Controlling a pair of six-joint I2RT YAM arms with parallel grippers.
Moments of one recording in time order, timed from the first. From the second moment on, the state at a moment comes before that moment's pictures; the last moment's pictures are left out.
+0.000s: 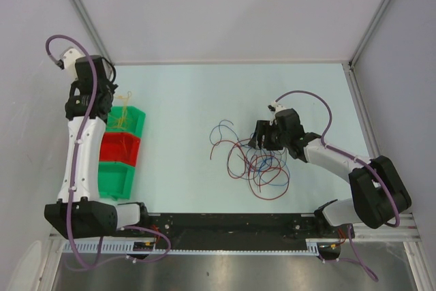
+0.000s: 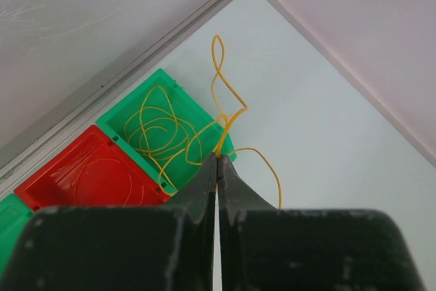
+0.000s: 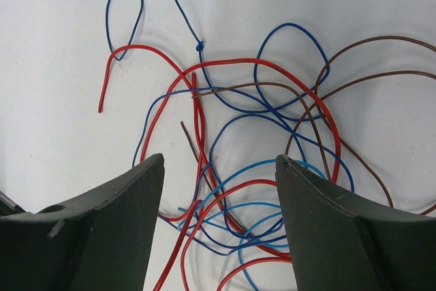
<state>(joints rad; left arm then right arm) 0.09 1.26 1.44 -0.69 -0.47 -0.53 0.49 1.39 0.72 -0.05 -0.21 0.48</state>
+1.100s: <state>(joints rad) 0.12 1.23 1.11 -0.56 -0.62 -0.74 0.47 1.40 0.72 -0.05 -0.24 0.48</state>
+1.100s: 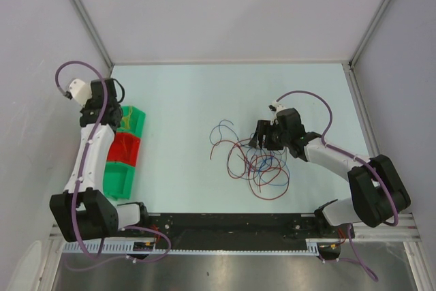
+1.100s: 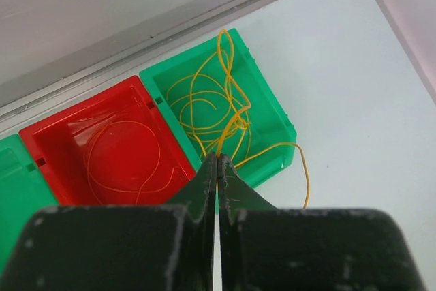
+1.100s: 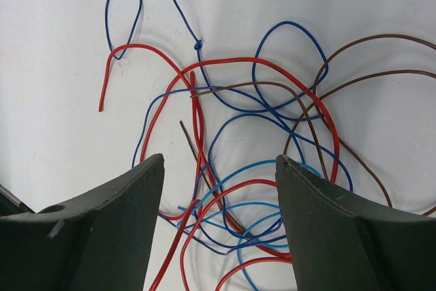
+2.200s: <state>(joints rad) 0.26 1.61 1.19 -0.60 -0.60 -0.89 0.46 1.40 0.72 -0.05 -0.25 0.48</state>
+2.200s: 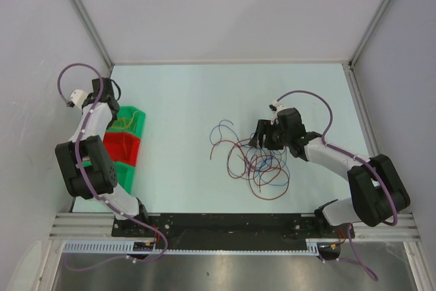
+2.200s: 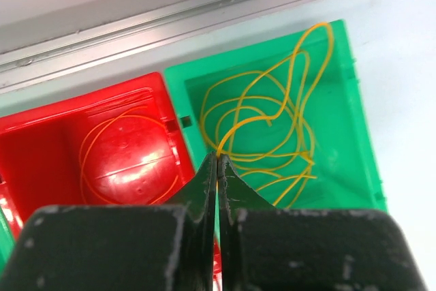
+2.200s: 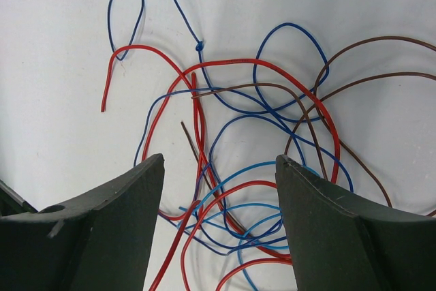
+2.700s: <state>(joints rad) 0.26 1.75 1.28 -0.55 -0.59 -0.89 0.45 1.41 0.72 -0.04 -0.27 0.48</state>
